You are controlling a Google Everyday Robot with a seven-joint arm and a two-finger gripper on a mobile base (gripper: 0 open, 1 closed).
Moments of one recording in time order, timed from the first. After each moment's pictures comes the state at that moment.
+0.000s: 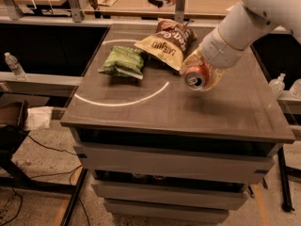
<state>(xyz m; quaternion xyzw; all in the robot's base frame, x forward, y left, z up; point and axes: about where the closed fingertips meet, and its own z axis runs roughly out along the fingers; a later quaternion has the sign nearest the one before) 0.590 -0.138 0.877 -0.94 0.27 -0.07 0.21</state>
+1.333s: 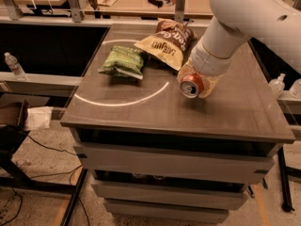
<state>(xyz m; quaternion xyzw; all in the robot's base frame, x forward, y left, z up) 0.590 -0.132 0.854 -0.94 0.30 -0.10 0.13</state>
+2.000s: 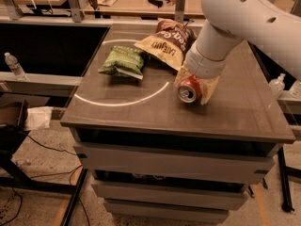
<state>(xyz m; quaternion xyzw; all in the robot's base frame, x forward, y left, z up) 0.586 -0.124 0.844 -0.94 0.31 -0.09 0.11</state>
